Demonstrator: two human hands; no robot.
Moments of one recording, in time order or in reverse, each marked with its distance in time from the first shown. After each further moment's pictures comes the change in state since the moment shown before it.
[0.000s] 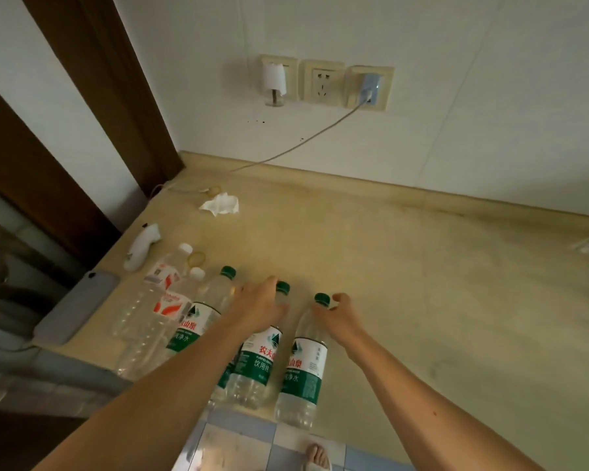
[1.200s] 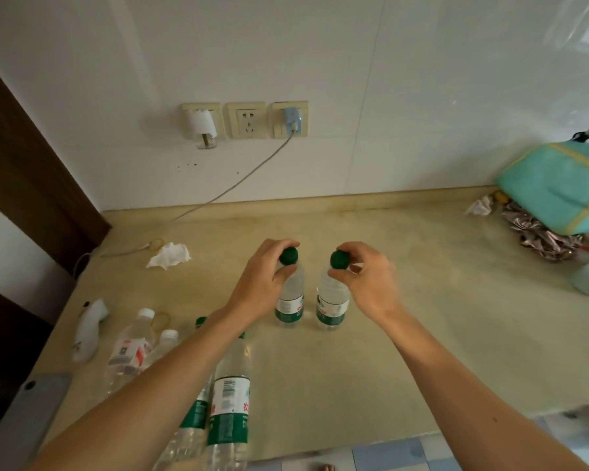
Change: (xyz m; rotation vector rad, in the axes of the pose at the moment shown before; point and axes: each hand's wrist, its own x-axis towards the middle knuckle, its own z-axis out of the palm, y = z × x) left_hand 0.001 0.057 -0.085 -0.425 0.232 0.798; right_hand -0.055 -0.048 -0.073 -0.028 0.629 -0.561
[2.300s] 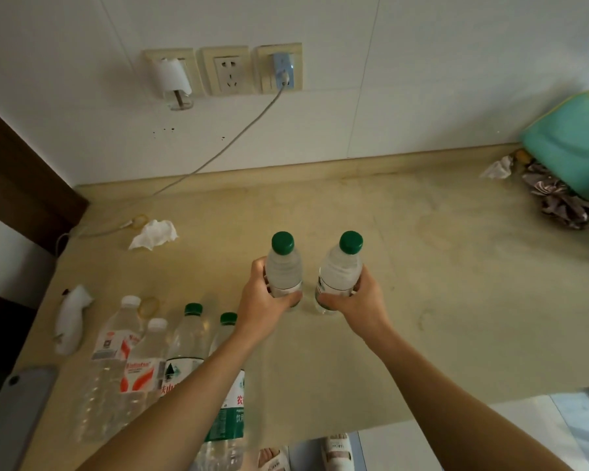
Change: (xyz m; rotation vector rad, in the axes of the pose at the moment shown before) left_hand -0.032 -0.072 0.070 -0.266 0.103 -0.421; right_hand -0.029 0.082 0.060 0.364 -0.092 0.420
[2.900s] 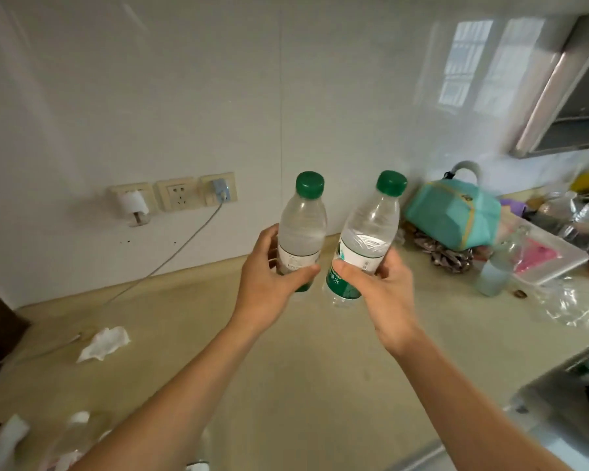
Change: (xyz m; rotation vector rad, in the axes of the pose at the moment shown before) left_hand -0.009 0.213 0.012 -0.208 -0.138 0.542; right_hand -0.075 -0.161 -0.107 0.386 0.382 -0.431
